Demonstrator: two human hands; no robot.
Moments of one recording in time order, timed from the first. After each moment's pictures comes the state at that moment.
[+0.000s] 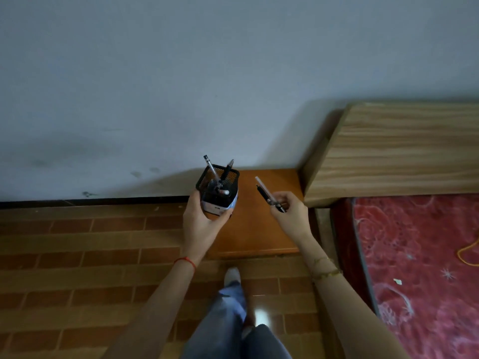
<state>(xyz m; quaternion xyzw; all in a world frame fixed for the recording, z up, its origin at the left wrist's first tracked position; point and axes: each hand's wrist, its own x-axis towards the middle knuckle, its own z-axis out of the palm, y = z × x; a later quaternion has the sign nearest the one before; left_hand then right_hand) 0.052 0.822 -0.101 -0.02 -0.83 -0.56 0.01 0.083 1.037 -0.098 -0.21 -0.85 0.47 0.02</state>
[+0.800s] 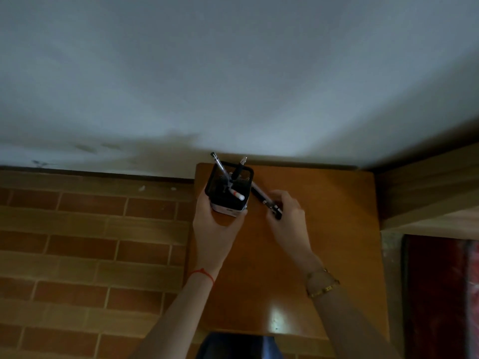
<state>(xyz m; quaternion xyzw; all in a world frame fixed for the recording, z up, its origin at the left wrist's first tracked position) -0.130 0.897 -0.422 0.10 -0.81 -0.57 -0.01 -0.128 1.060 -0.445 -0.14 -0.89 0.42 -0.10</state>
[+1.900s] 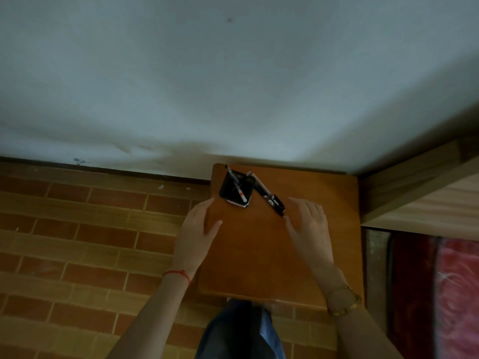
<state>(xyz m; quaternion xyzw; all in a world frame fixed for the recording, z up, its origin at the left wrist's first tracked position) -0.080 0.830 -0.343 0.05 -0.93 -0.32 -0.14 -0.069 1.082 -0.341 -0.05 -0.96 0.27 -0.01</state>
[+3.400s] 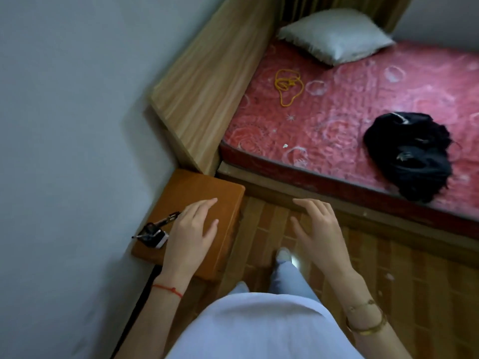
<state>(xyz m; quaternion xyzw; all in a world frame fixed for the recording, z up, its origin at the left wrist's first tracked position) 0.040 0.815 -0.007 -0.66 -0.69 -0.24 -0.15 0.307 0.855 -0.005 -0.60 -0.73 0.19 0.25</state>
